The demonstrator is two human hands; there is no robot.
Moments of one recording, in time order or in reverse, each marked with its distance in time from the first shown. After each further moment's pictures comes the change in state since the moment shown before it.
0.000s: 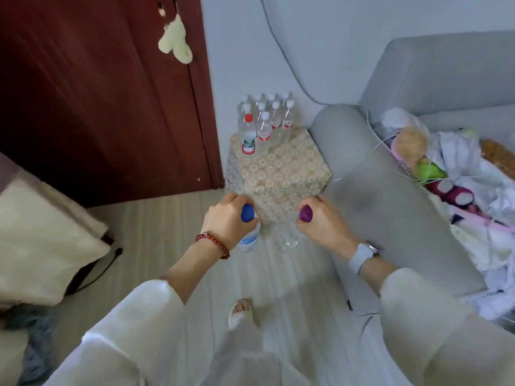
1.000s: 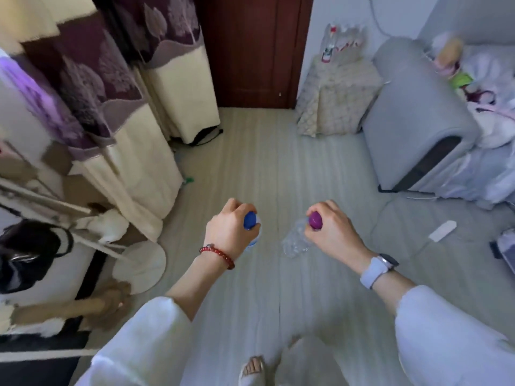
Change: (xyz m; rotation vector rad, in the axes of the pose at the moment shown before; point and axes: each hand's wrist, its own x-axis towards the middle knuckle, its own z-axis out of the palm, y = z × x) left_hand -0.923 0.019 -0.051 0.059 0.156 -0.263; right_hand -0.856 -0.094 0.160 0.037 -0.085 -0.192
